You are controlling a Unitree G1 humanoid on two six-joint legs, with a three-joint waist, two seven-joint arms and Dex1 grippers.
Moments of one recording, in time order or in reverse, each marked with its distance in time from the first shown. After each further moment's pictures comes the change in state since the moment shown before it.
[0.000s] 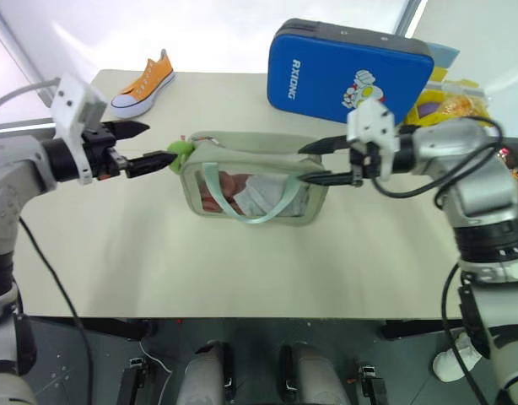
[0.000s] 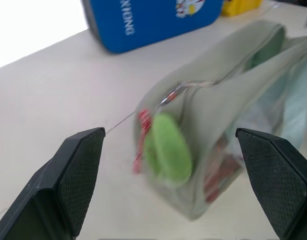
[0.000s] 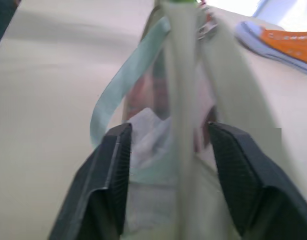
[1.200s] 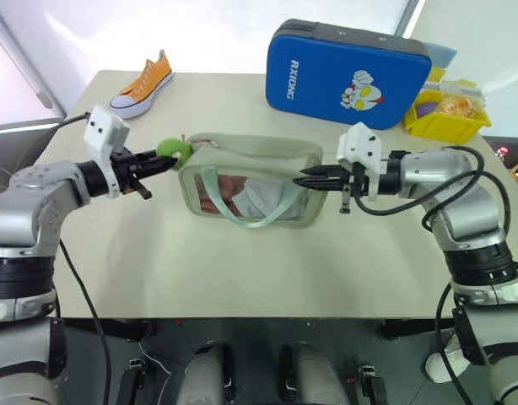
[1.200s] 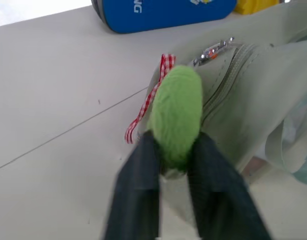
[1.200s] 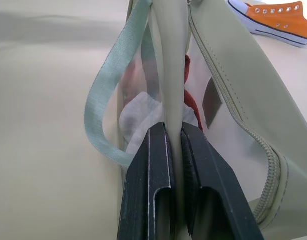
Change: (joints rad) left arm -0.030 -0.186 -0.065 0.139 0.075 -0.093 0.028; right arm 0.093 0.083 0.039 -0.025 -0.036 0.001 -0.107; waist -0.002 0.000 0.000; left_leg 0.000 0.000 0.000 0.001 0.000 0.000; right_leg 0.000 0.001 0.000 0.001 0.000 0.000
